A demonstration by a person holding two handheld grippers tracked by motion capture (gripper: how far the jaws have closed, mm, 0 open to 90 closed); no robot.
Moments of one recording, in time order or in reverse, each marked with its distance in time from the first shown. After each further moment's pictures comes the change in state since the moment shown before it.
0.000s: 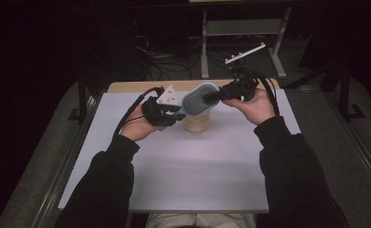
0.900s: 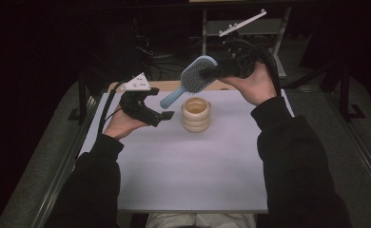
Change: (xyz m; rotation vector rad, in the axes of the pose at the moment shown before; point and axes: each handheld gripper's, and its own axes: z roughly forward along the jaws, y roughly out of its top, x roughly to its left) left arm 0.028 -0.029 -0.044 -0.239 -0.013 -0.230; right arm 0.032 0.056 -0.030 -0.058 -0.177 -0.111
